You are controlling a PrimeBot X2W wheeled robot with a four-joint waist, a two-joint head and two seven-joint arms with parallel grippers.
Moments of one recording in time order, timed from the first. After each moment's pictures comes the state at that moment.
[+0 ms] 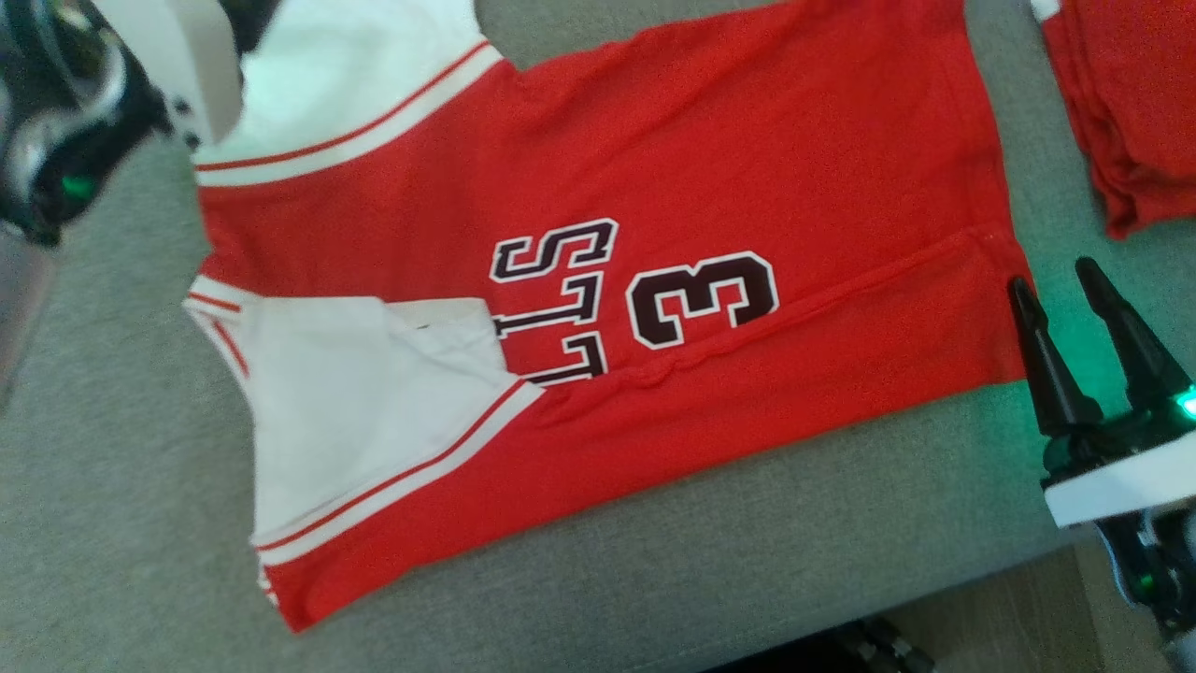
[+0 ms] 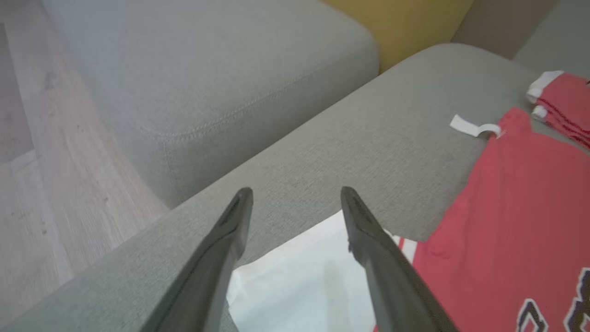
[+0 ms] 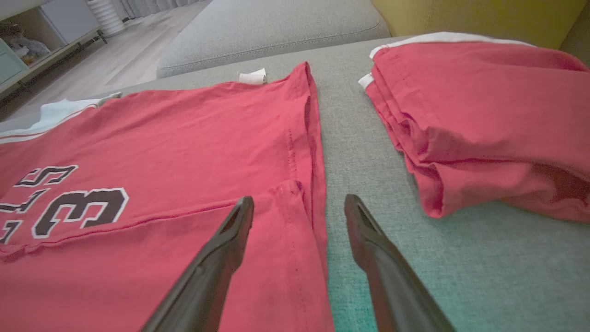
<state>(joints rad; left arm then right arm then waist) -1.07 0.59 -0.60 0.16 -0.75 -0.13 0.63 -0.12 -0.53 0.26 0.08 0.65 0.13 -0.20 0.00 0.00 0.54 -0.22</state>
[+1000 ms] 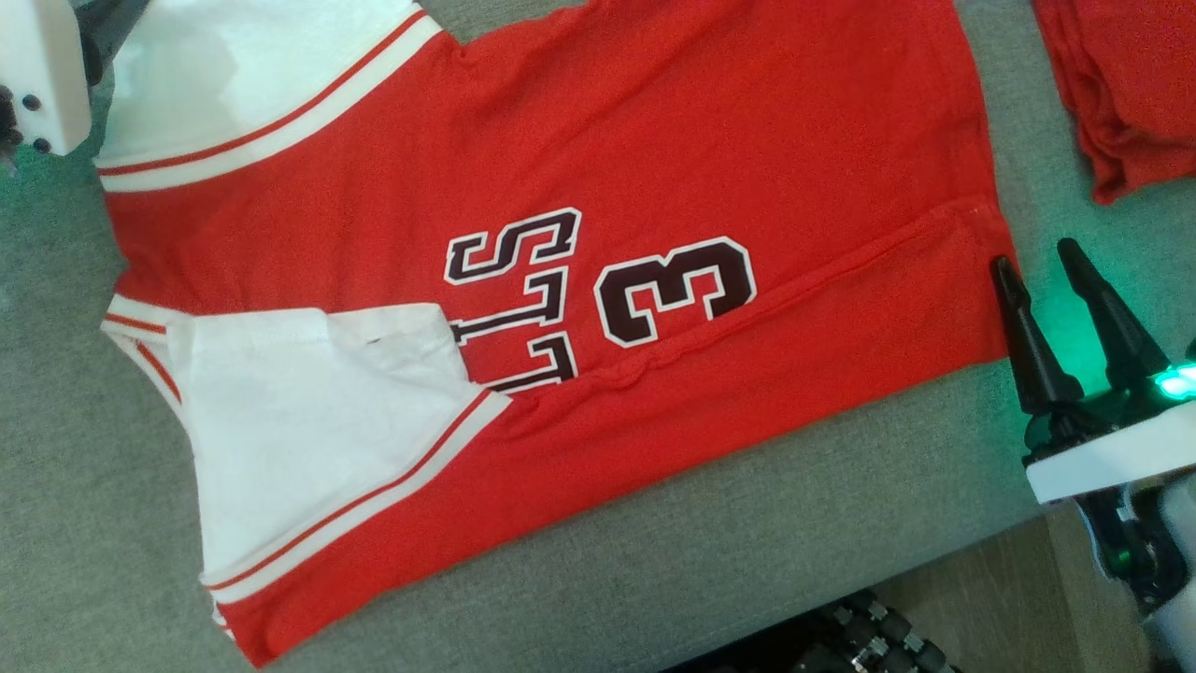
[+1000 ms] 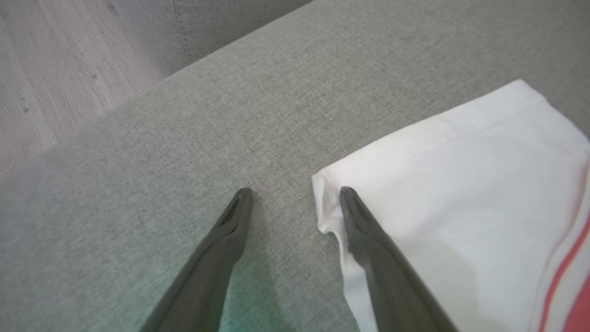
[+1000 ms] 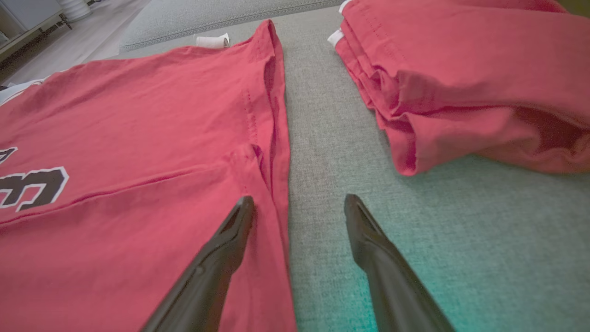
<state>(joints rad) -1.11 0.73 -0.67 0.34 -0.84 -0.13 0.79 -0.20 -0.52 0.33 0.17 0.68 0.13 -0.25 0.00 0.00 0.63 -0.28</state>
